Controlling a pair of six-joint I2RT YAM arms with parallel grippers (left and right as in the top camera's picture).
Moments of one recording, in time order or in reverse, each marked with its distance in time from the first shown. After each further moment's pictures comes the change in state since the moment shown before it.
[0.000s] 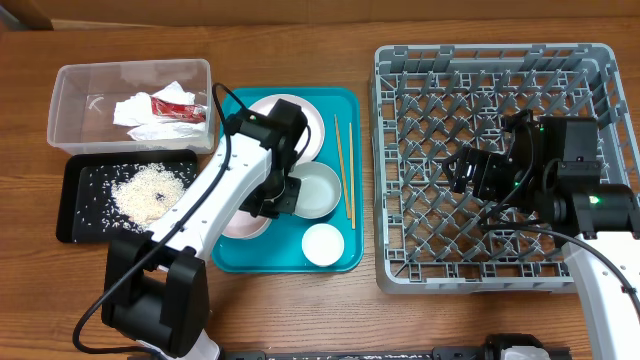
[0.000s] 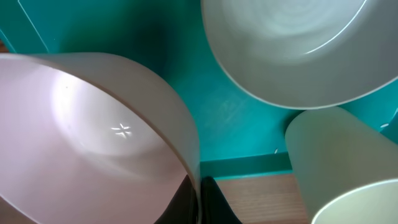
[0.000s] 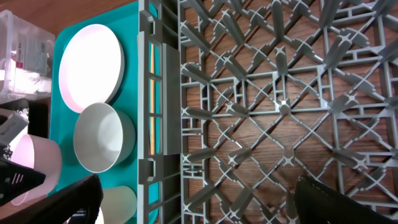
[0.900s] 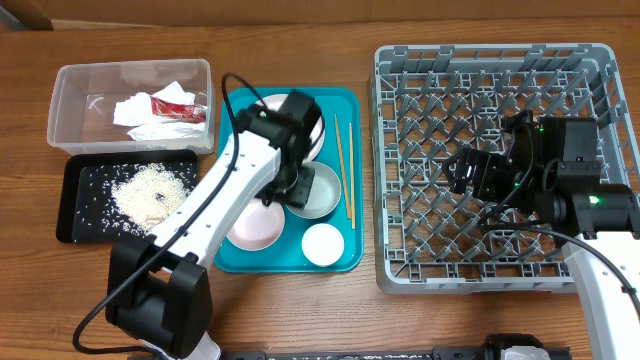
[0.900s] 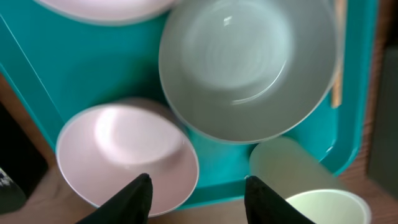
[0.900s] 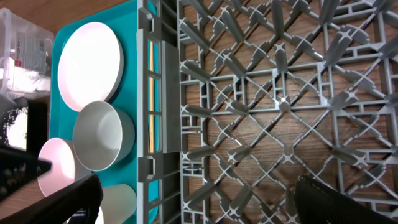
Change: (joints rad) left arm -0.049 0.005 0.099 0.050 0.005 0.005; right arm 0.000 0.000 0.000 -0.007 0.001 0.000
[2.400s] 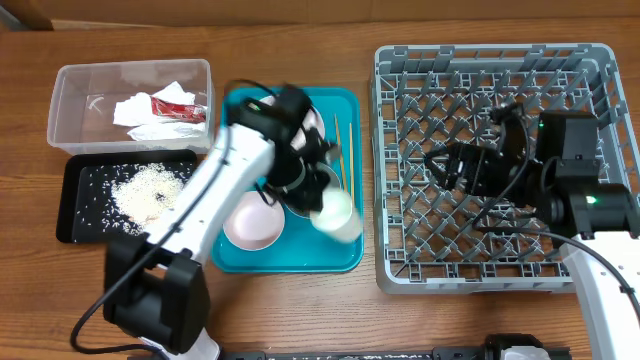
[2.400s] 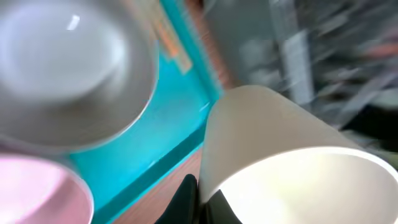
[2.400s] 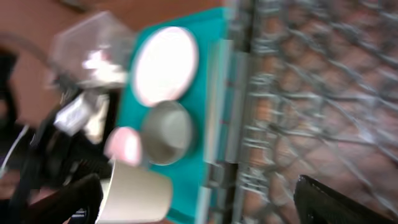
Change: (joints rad) left arm 0.070 0.010 0.037 -0.054 0.520 0.337; right arm 0.034 0.000 0.000 0.124 -0.271 0.002
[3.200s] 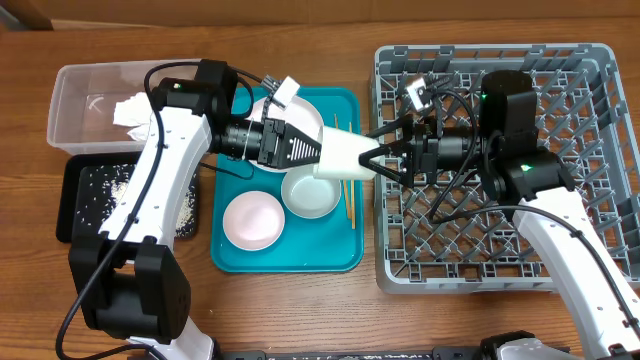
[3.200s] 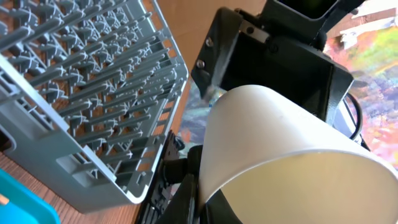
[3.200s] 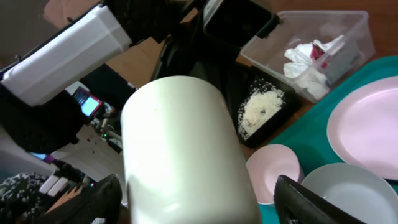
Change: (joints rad) left arm 0.245 0.000 0.032 -0.028 0.884 0.262; right arm 0.185 0.198 0.000 0.552 -0.645 0.002
